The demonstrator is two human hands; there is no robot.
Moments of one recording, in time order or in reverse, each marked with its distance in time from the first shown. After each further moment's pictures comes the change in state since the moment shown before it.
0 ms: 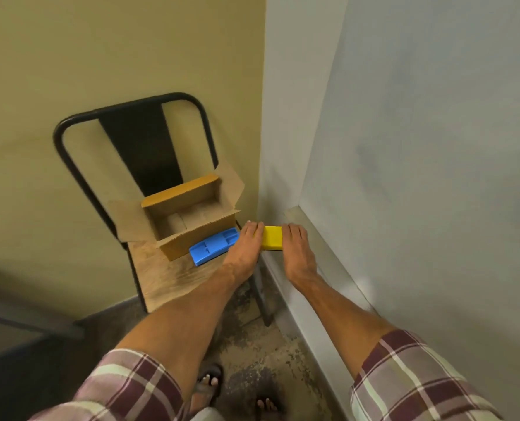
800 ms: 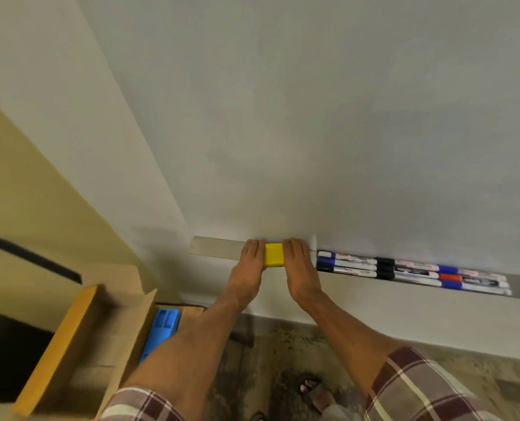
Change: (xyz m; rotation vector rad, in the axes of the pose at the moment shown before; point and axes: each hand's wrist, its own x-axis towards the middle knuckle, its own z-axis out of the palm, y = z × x) left_hand 0.036 0.085 0.038 -0.021 -0.311 0.833; right_hand -0.093 0.028 0.002 0.033 0.281 0.849
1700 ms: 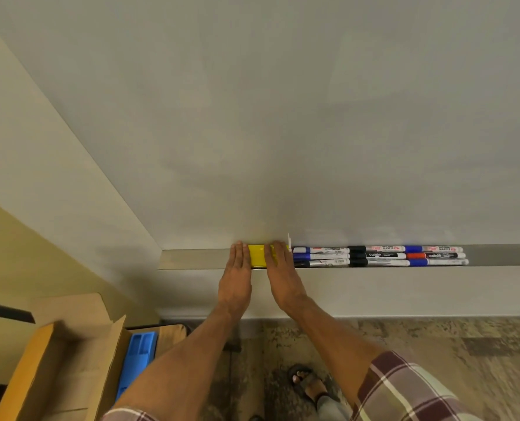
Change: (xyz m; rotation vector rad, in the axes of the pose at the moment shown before) left_hand 0.000 0.026 0.014 0.065 -0.101 -0.014; right_hand -0.013 0.017 0.013 0.009 -0.072 0.092
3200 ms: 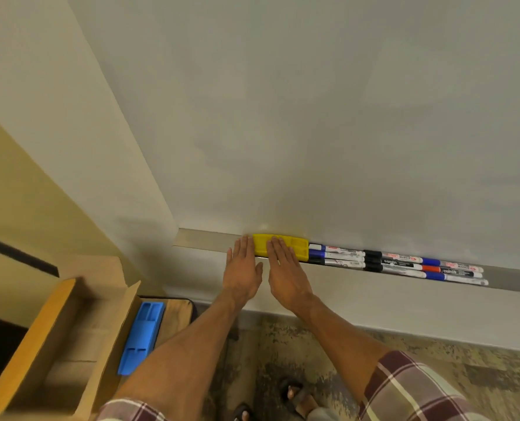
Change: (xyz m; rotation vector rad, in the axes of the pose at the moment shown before) left_hand -0.014 -0.003 -0.008 -0.051 -0.050 -0.096; right_hand -0.013 -0.003 0.010 -0.107 0.059 -0.222
